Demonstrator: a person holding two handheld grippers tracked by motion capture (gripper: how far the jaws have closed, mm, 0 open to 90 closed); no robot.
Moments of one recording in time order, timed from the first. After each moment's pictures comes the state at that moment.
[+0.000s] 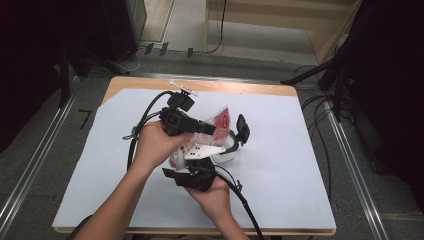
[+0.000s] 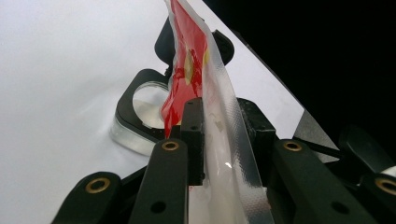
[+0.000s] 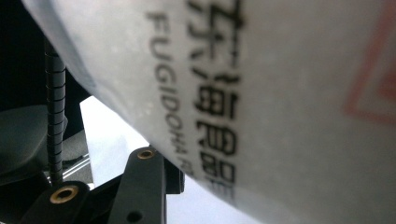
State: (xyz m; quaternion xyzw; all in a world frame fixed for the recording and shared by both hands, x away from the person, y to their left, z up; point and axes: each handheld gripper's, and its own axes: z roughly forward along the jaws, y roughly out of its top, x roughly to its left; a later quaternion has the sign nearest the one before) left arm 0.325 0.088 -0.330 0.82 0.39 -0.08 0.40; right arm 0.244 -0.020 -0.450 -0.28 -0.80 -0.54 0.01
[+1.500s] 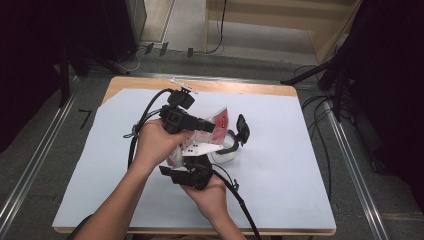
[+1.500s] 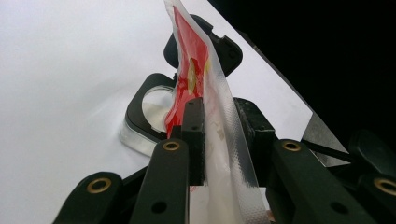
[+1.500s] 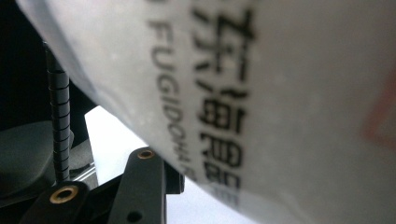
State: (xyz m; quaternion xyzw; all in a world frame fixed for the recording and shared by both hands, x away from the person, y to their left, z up) left arm 0.330 0.088 -0.327 0.83 0.40 -0.06 0.39; right arm 0.247 -0.012 -0.446 -0.30 -0.79 -0.54 0.02
